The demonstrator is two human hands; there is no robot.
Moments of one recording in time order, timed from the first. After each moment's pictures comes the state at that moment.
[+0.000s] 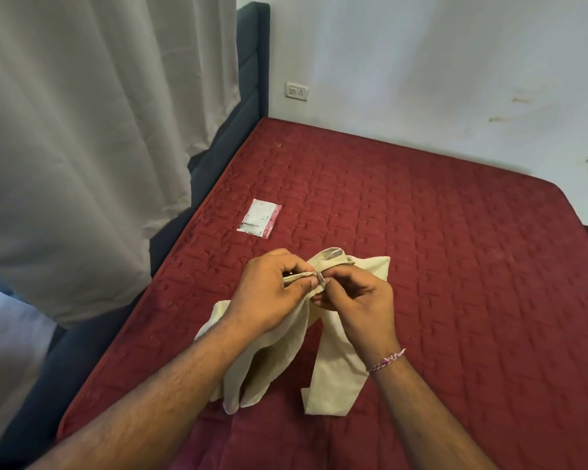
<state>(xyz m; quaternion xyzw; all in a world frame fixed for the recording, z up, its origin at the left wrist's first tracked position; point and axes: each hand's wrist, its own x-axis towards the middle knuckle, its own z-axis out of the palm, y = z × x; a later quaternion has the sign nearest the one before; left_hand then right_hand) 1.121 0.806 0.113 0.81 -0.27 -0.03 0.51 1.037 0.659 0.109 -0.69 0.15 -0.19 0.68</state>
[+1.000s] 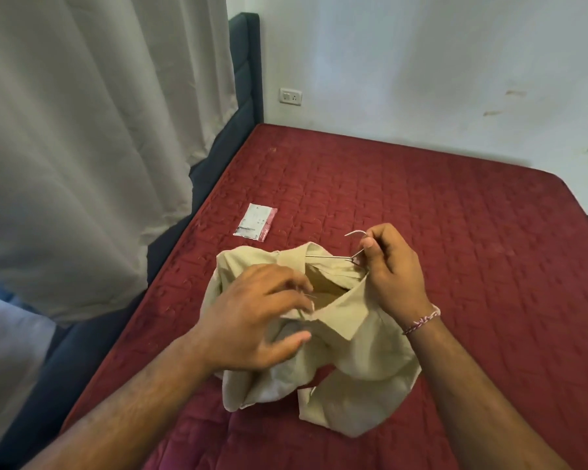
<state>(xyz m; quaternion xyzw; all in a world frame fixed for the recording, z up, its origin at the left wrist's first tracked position) 1.084 0.817 0.136 0.76 -0.55 0.10 0.33 1.036 0.562 0.132 -0.86 0.10 -0.25 0.43</state>
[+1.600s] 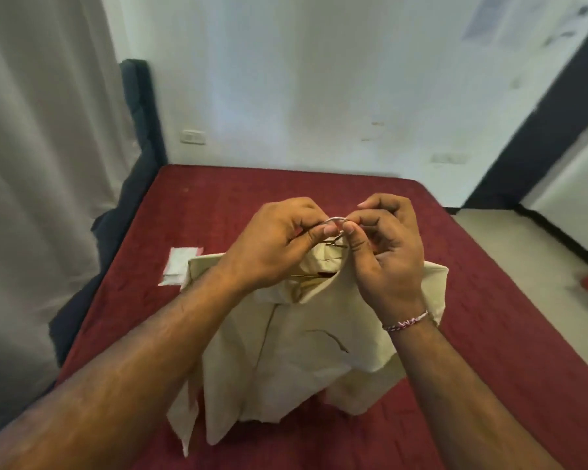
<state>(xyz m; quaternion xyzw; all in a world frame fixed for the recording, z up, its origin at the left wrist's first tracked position) 1.134 0.728 0.236 0.67 -0.58 -0.01 0.47 0.991 0.601 0.228 -0.80 0.07 -0.50 0.31</state>
